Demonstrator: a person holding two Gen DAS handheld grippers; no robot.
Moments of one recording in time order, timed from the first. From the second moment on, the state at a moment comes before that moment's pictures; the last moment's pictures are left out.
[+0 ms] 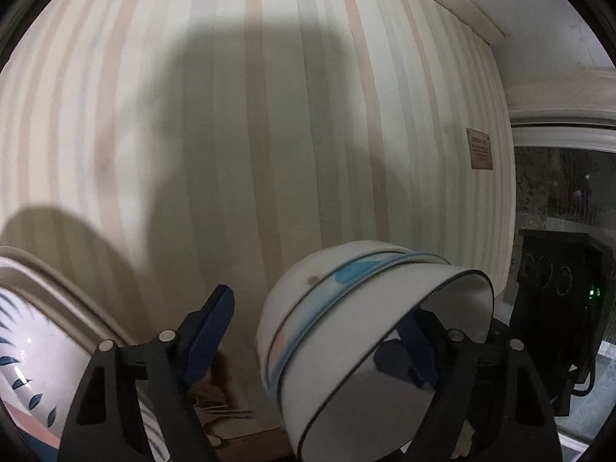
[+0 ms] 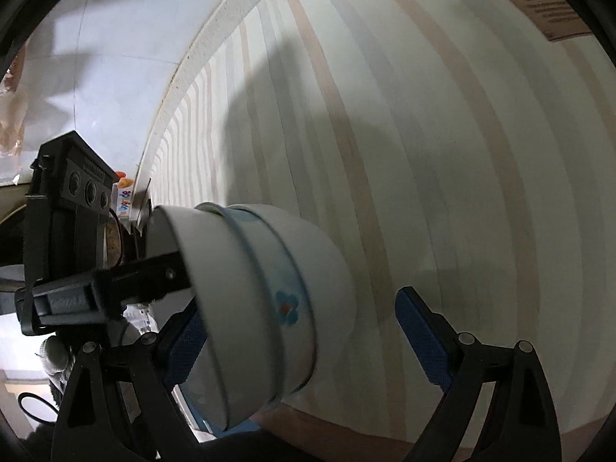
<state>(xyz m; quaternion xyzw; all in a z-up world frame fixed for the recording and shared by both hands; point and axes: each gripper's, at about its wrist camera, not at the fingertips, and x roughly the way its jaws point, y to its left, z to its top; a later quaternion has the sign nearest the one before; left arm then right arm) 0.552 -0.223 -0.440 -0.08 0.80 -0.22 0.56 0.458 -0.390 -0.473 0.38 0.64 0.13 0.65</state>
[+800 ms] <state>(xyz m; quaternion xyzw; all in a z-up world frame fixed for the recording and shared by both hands) 0.539 -0.217 -0.418 -0.07 0.79 -0.19 0.59 0.467 -0.368 -0.473 0.38 0.66 0.15 0.63</state>
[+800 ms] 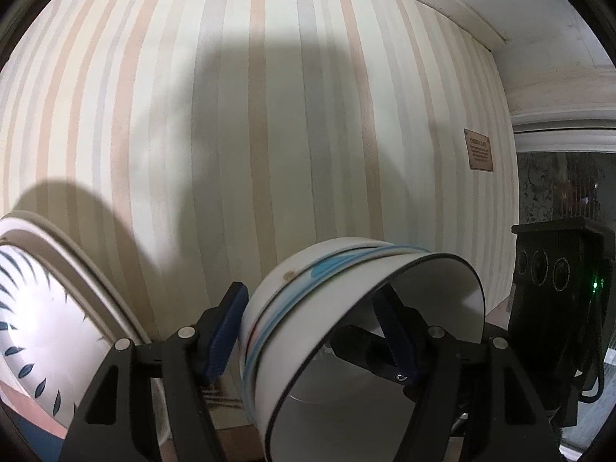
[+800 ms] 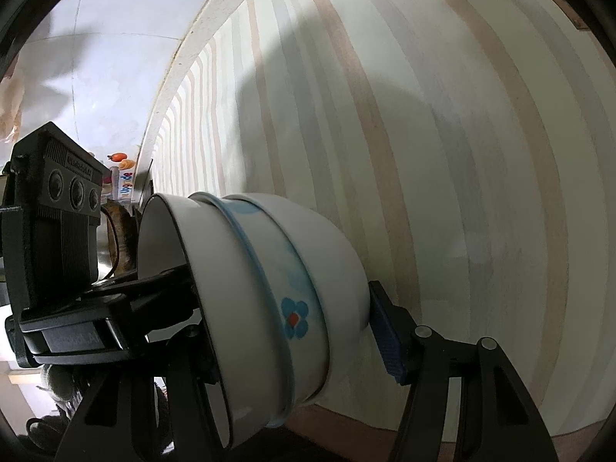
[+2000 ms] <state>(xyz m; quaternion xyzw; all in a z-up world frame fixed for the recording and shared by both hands) 0.545 -0.036 -0.366 -0.13 0.76 -0.11 0.63 0.506 -0.193 -0.424 0.32 0.68 0.25 0.61</state>
